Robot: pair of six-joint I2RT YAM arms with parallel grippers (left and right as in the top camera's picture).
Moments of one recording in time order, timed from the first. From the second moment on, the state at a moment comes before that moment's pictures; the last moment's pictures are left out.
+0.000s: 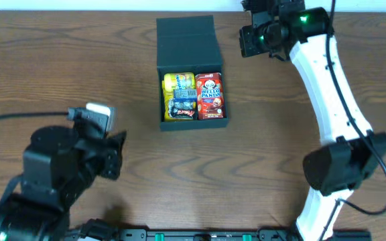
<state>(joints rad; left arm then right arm) -0.30 0.82 1.27 -1.13 0.05 -0.07 0.23 2.03 2.08 -1.07 -0.19 0.03</state>
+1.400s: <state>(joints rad) 0.02 2.36 1.95 -0.61 0.42 -0.57 0.03 2.53 2.08 -0.54 -0.73 0.36</state>
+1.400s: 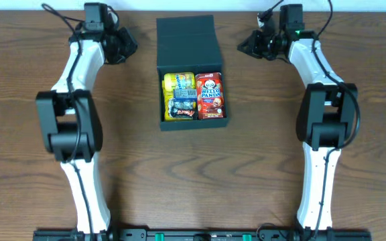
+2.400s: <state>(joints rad) -0.02 2.55 2.07 -0.61 0.67 -0.70 0.12 2.61 2.08 -0.38 -0.90 0.56</state>
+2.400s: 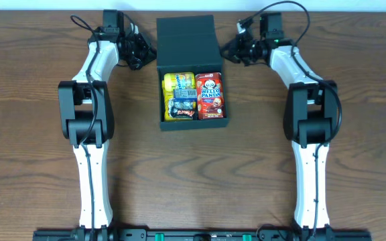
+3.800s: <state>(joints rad) -0.01 2.29 2.17 -0.96 0.84 -0.23 0.09 2.61 2.08 -0.11 -1.50 0.61</state>
